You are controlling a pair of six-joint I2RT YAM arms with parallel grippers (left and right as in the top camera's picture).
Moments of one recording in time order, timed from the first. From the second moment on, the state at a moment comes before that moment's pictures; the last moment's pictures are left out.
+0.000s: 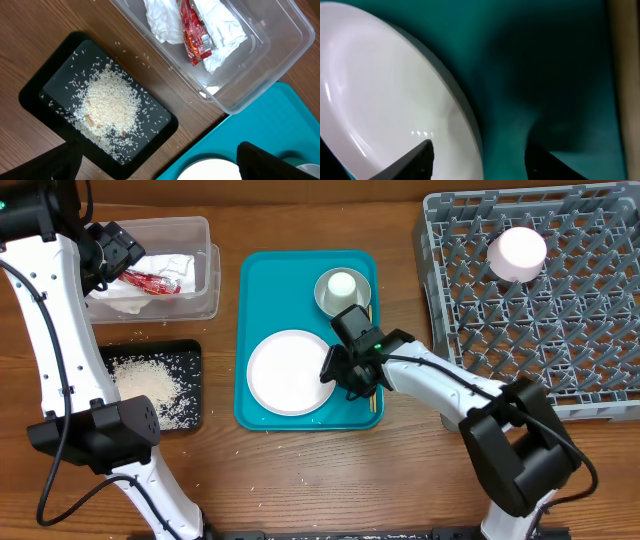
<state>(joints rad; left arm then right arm) 0.25 2.09 2.50 -1.69 -0.10 -0.60 0.63 1.92 1.20 -0.53 -0.20 1.00</state>
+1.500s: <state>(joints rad) 0.25 2.09 2.50 -1.69 -0.10 -0.60 0.08 1.66 1.82 -1.06 0.25 0.65</state>
